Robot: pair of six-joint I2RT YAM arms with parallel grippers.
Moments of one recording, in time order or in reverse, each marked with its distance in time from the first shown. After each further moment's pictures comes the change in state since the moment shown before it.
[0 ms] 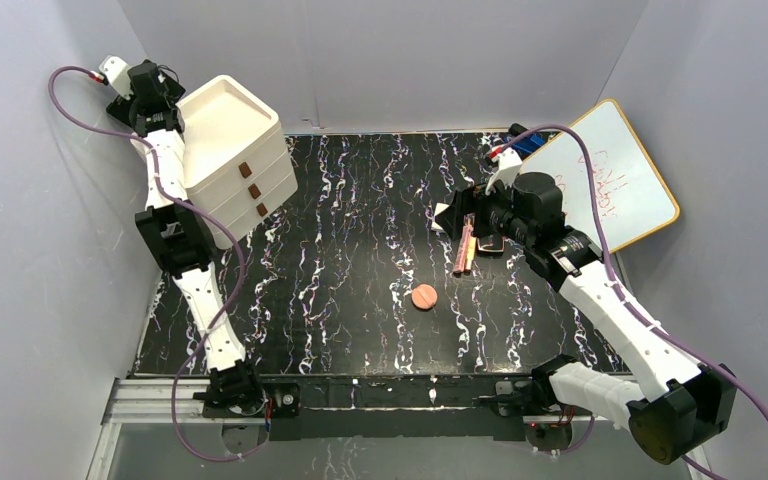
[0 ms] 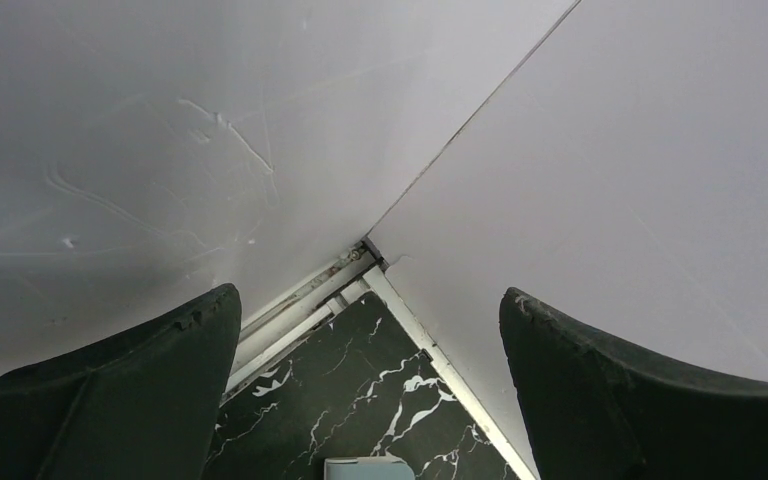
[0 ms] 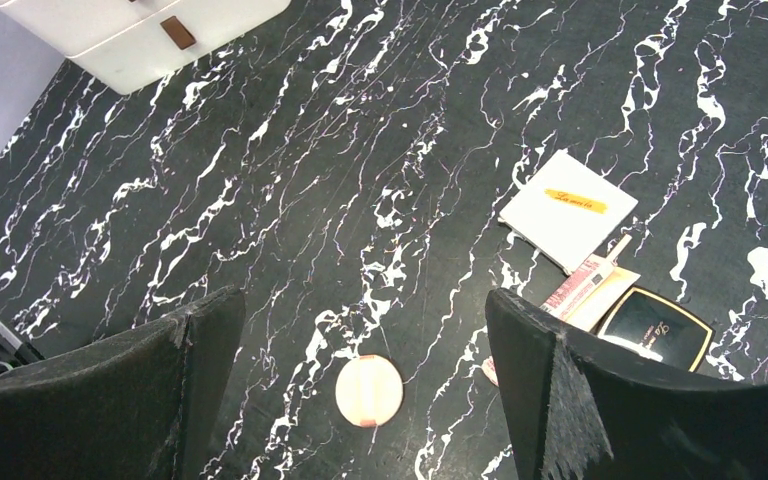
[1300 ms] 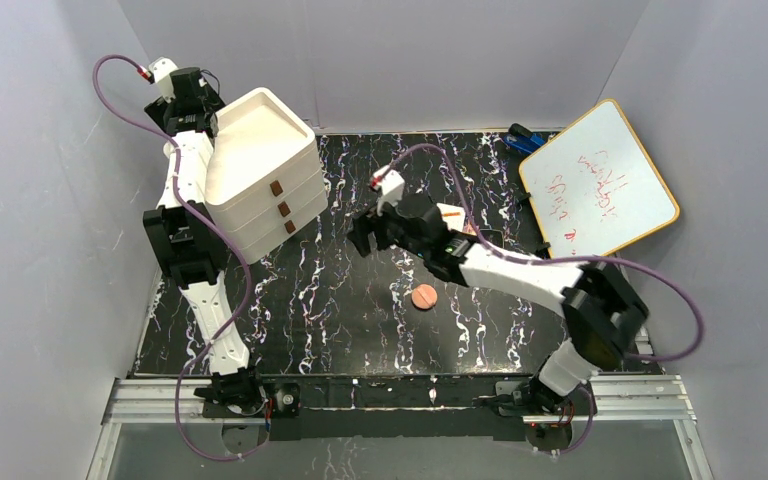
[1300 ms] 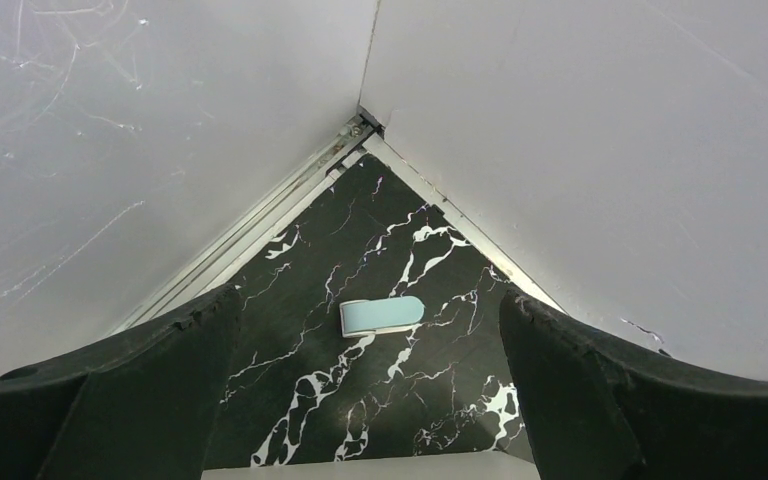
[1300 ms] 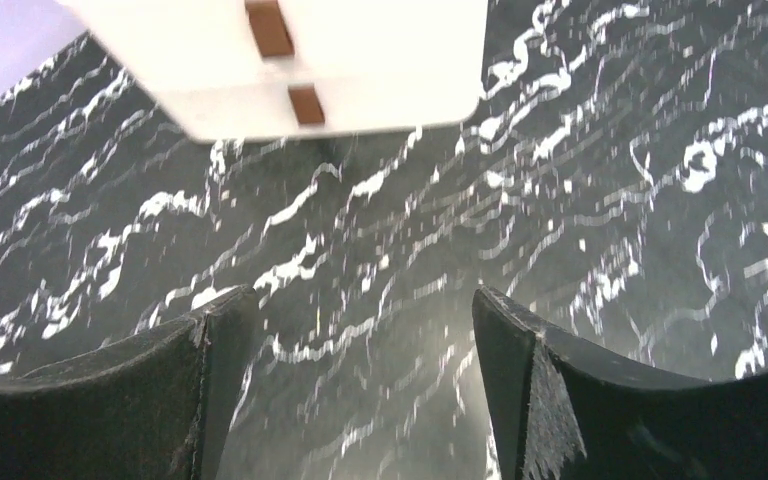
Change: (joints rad) left arm -0.150 -0.242 -0.349 -0.042 -0.040 0.124; right arm 0.420 0.465 0.022 0.508 0.232 -0.059
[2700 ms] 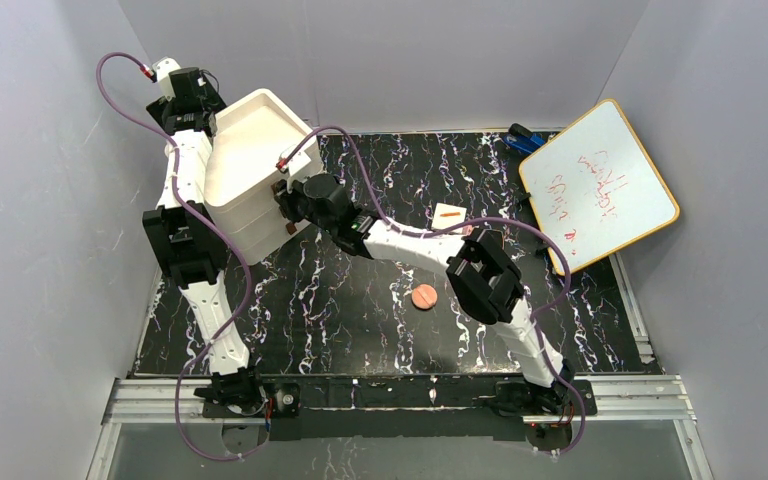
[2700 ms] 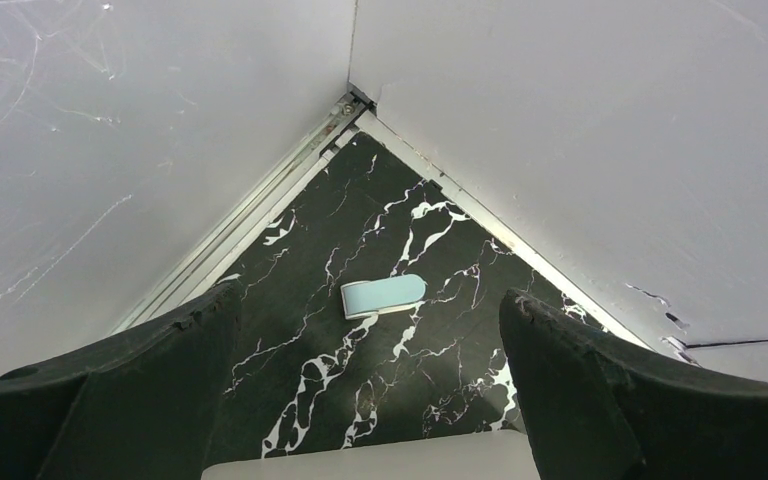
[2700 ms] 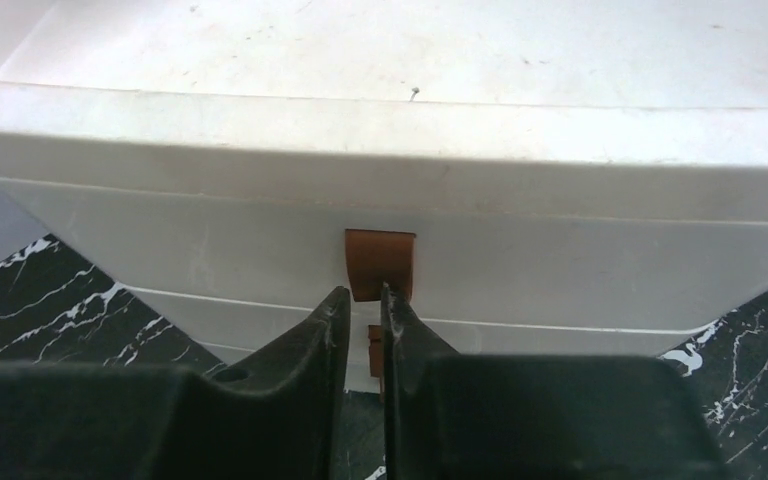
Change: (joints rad) left arm 0.003 0.003 0.021 -0.047 0.064 0.039; right arm 0.123 0.728 0.856 0.069 0.056 -0.090
